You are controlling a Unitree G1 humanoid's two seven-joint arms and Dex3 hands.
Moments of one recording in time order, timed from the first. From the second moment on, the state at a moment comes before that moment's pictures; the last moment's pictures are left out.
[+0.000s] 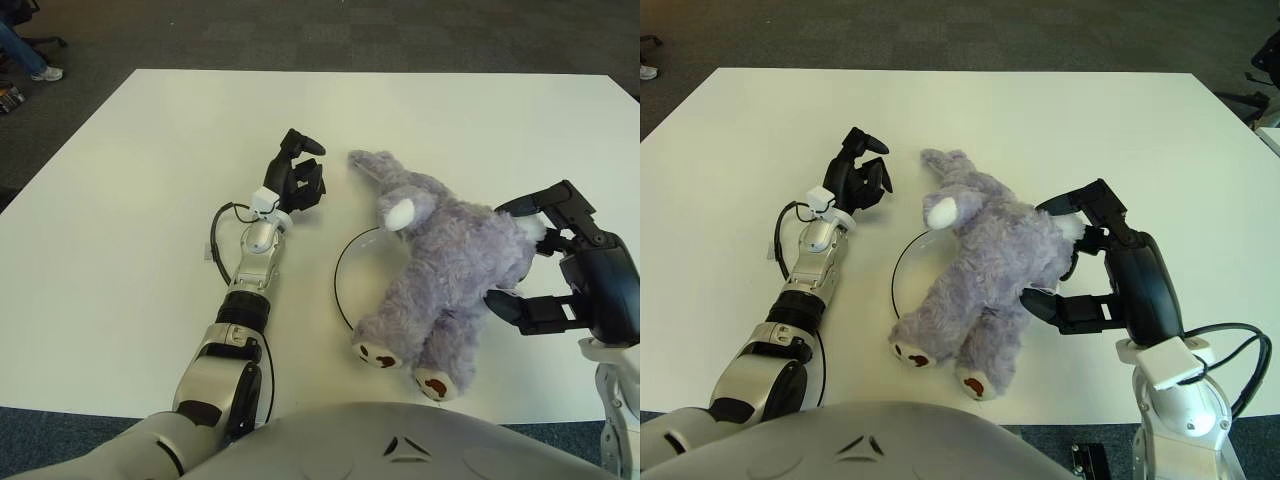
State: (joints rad) left arm -0.38 -0.05 0.01 0.54 -0.03 -0.53 -0.11; right arm 0.50 -0.26 -0.30 -0.90 0.00 -0.01 0.27
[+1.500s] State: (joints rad) left arm -0.35 -0.07 0.00 0.48 -0.03 -0.49 -0.11; right arm 0.33 -0.51 -0.49 -0.86 0.70 0.37 0.54
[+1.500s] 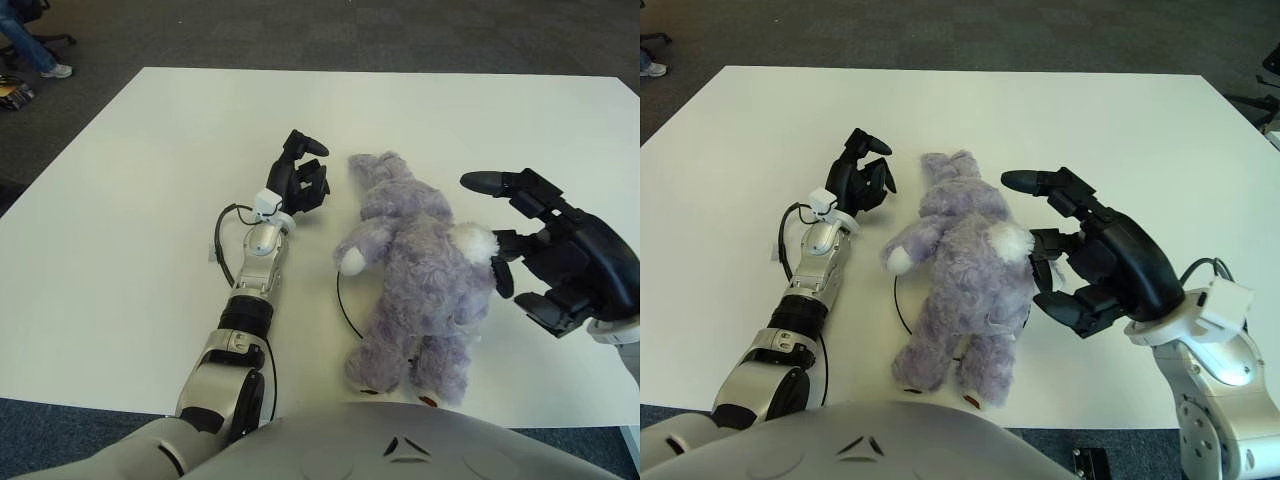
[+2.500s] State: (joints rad) left arm -0.34 -0.07 0.00 0.47 -0.03 -0.49 -0.11; right arm 0.33 -0.81 -0.86 -0.77 0.33 0.34 0.58
